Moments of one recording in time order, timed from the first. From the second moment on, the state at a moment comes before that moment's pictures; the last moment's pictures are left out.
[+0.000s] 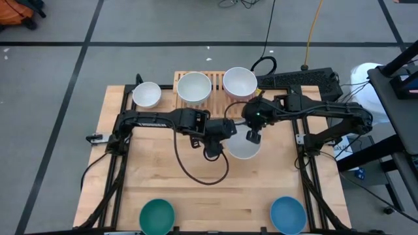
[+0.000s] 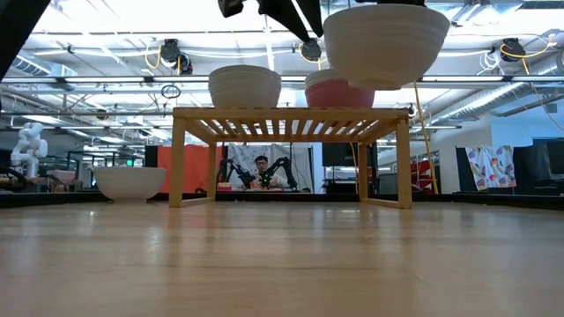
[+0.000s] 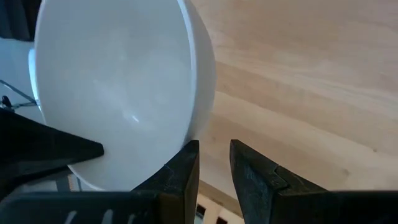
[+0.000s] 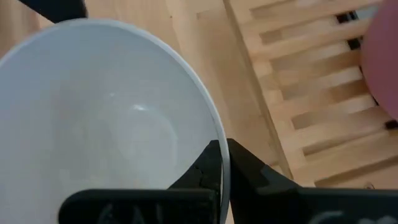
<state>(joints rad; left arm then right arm) -0.09 2.05 2.22 -1.23 -0.21 1.32 -0.09 1.33 1.36 -1.05 0.10 0.18</state>
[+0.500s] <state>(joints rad) -0.11 2.01 2.22 -1.21 -0.22 1.27 -0.18 1.33 1.36 -1.10 0.20 0.46</state>
